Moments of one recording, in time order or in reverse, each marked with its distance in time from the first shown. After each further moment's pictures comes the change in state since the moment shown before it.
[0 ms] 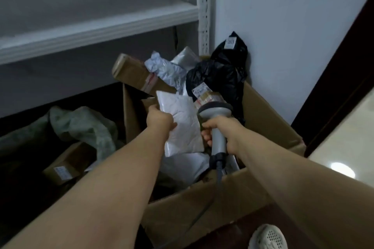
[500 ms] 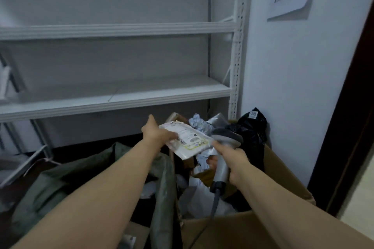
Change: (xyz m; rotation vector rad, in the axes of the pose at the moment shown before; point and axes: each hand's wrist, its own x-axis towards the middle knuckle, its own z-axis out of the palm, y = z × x) left_hand -0.112 0.107 -0.173 0.290 0.035 0.466; right_hand -0.147 -0.017 0.078 0.179 0.044 -0.344
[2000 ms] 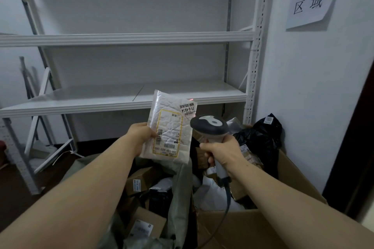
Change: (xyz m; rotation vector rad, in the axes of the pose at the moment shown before) left_hand -0.035 -0.015 -0.105 -0.249 -0.014 -0.149; right_hand -0.060 -0.001 0.045 -0.364 -0.232 -0.359
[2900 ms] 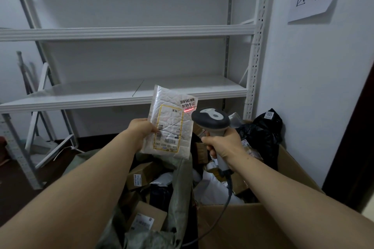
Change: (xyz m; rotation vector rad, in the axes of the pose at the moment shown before) left_hand 0.004 -0.002 0.000 0.042 0.030 -0.035; right_hand 0.004 0.000 -0.001 -0.007 0.016 -0.027
